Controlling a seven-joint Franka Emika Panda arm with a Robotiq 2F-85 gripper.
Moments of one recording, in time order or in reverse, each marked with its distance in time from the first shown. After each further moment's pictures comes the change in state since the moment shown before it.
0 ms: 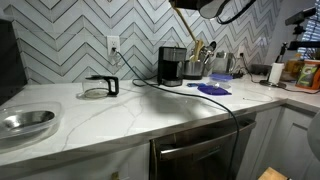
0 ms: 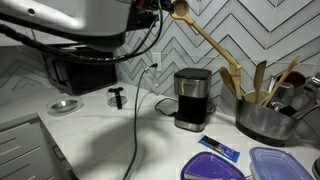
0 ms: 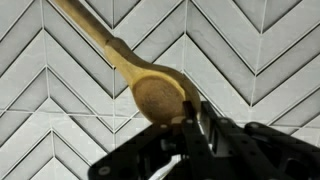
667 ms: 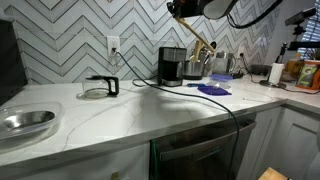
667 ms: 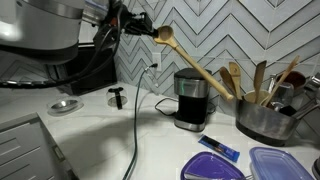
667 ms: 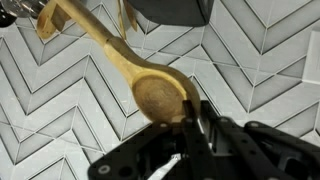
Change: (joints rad) arm 0.087 -0.275 0.037 -0.352 -0.014 -0.332 -0.164
